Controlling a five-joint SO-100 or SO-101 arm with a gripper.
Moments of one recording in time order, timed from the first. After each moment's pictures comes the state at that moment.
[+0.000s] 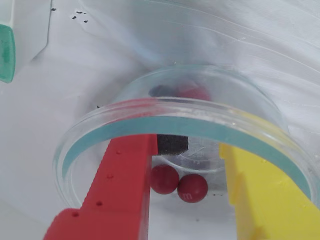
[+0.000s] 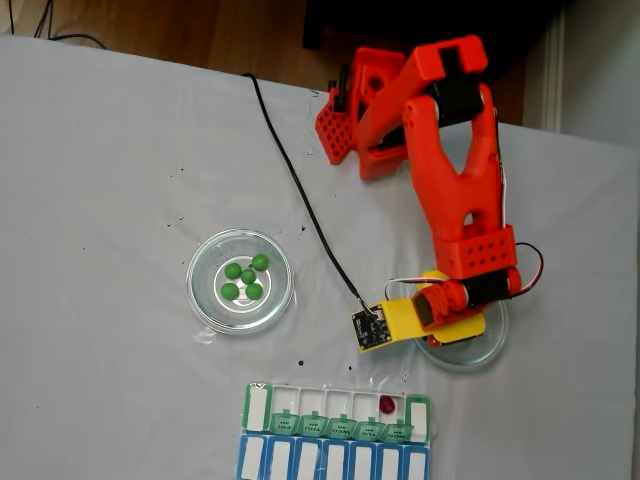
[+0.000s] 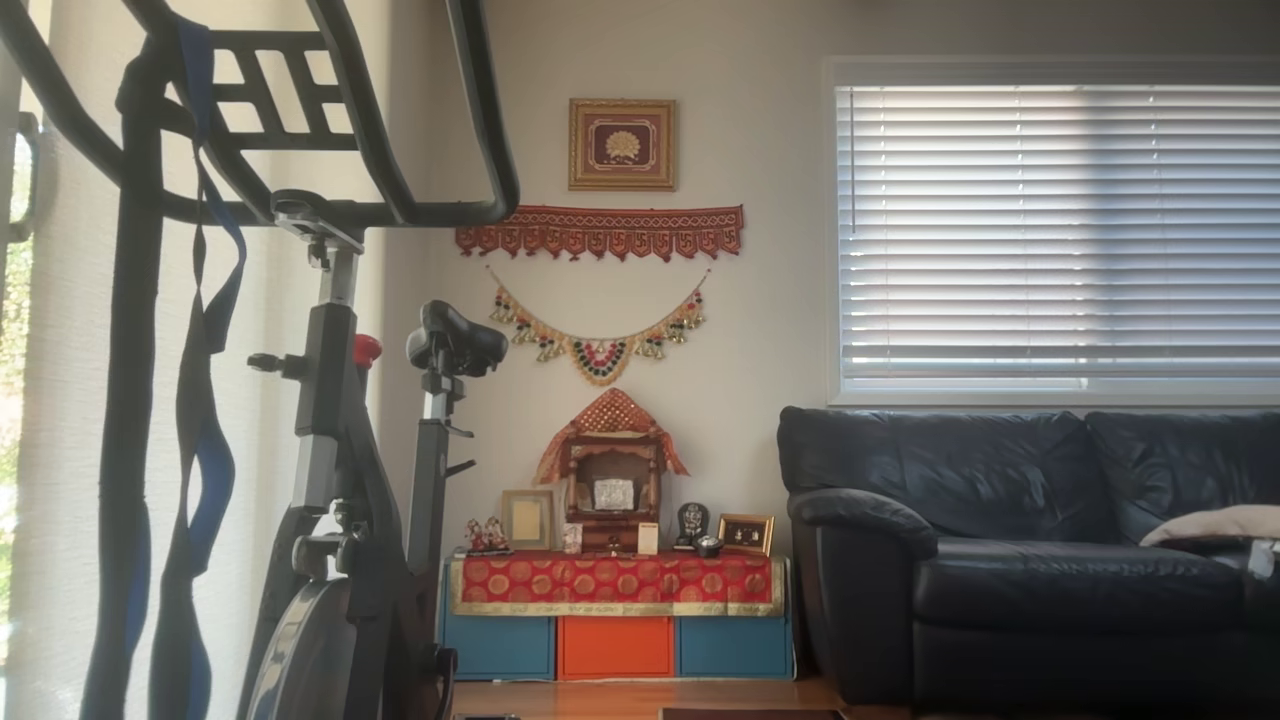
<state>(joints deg) -24.3 104.8 114.1 60.7 5.4</state>
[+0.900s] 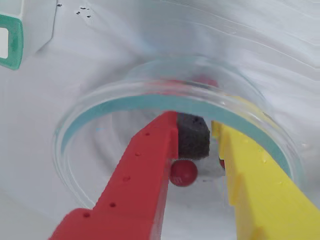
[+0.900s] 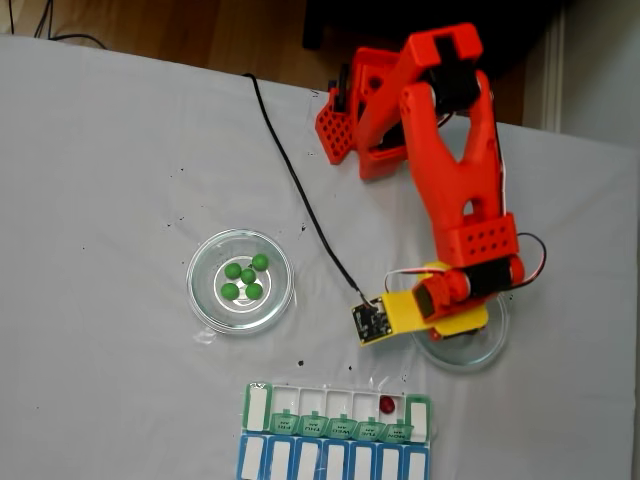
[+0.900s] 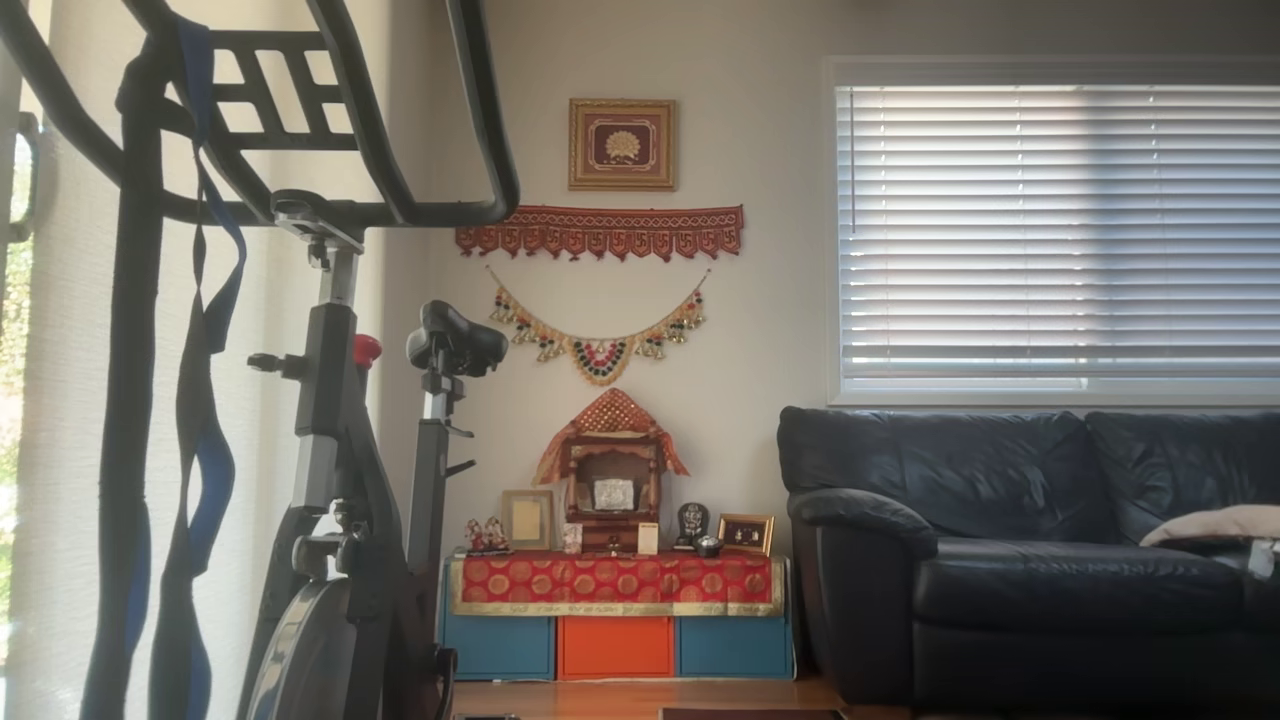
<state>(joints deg) -26.0 111.1 115.8 64.4 4.9</state>
